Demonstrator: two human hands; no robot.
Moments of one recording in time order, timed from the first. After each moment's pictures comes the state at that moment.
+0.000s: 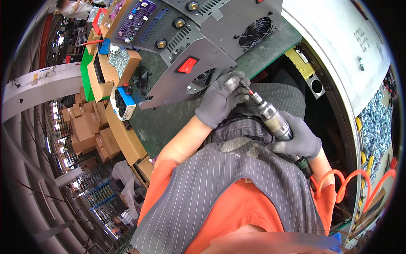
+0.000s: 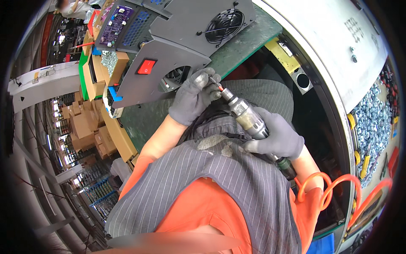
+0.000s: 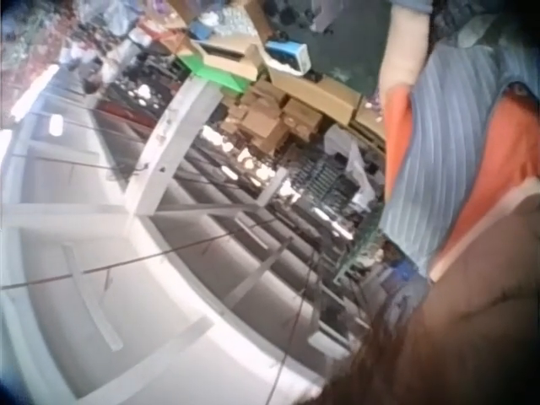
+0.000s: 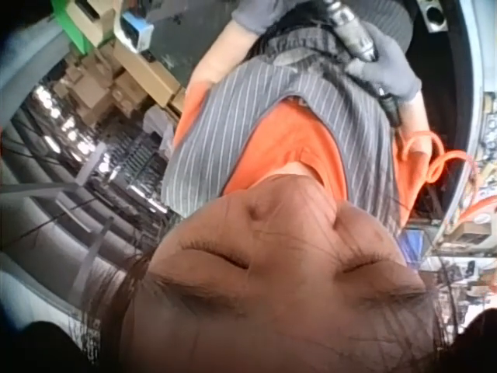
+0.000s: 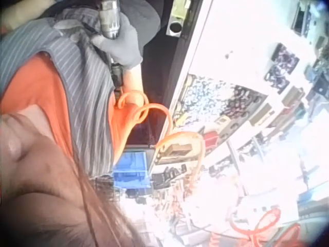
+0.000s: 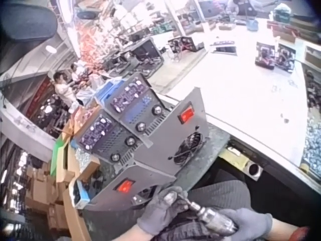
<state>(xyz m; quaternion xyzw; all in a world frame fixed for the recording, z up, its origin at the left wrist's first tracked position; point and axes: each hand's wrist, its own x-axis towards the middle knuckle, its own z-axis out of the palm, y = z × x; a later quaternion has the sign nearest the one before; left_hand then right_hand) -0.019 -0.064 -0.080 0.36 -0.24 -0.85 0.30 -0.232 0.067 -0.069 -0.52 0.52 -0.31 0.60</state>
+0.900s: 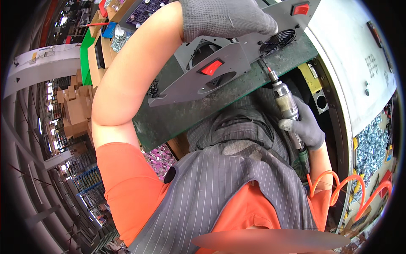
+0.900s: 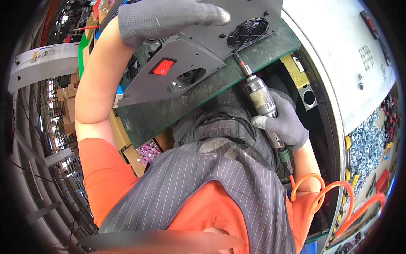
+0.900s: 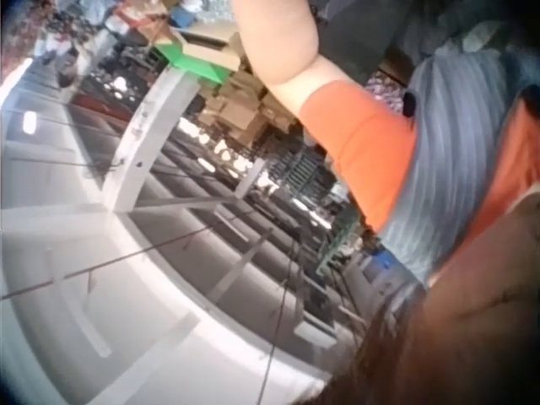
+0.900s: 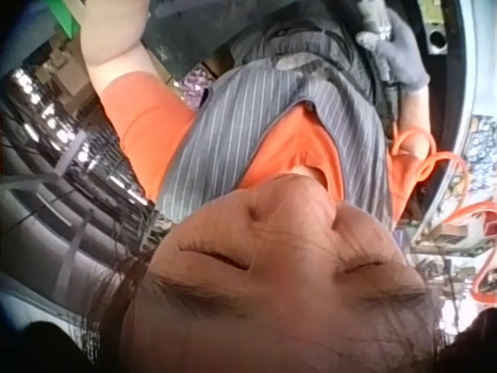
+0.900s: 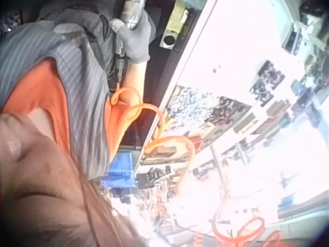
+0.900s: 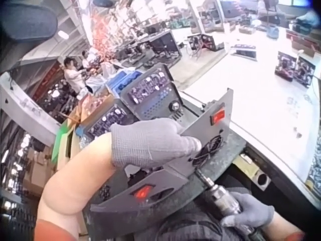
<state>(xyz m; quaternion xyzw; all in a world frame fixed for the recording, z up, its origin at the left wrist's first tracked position) -0.094 -0.194 0.099 0.31 -0.88 -0.27 -0.24 -0.240 0.022 -0.077 -0.39 0.50 -0.37 0.68</state>
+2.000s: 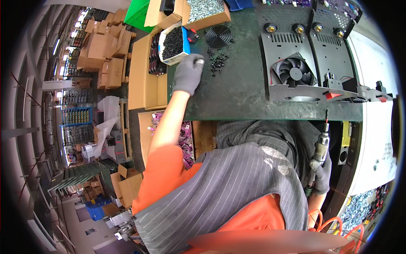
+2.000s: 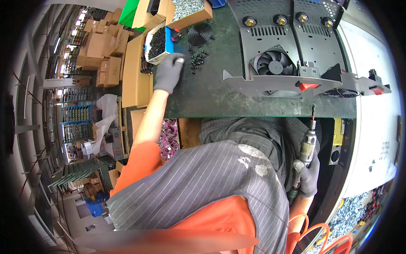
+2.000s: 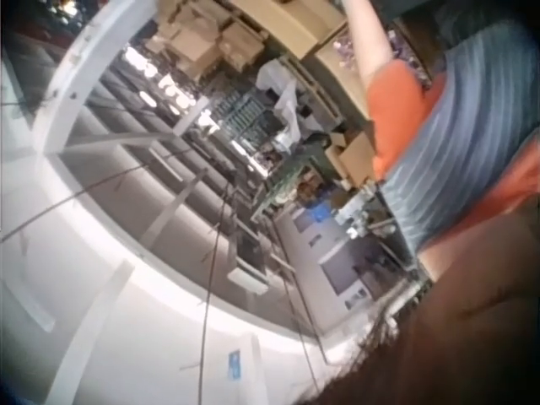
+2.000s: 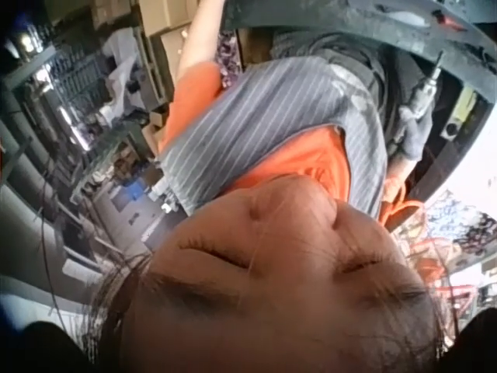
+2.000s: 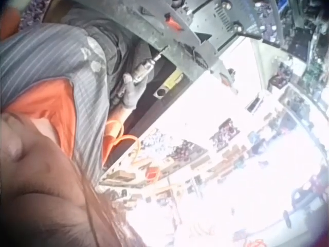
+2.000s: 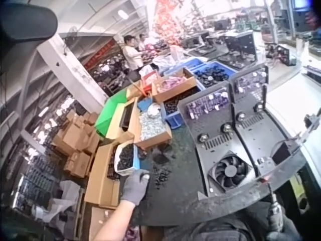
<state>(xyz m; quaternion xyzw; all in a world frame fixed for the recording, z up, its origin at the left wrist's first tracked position) 0.247 -0.087 -0.062 0.71 -0.68 0.02 0.16 -0.224 0.058 -0.111 -0.37 0.55 -0.38 0.65</state>
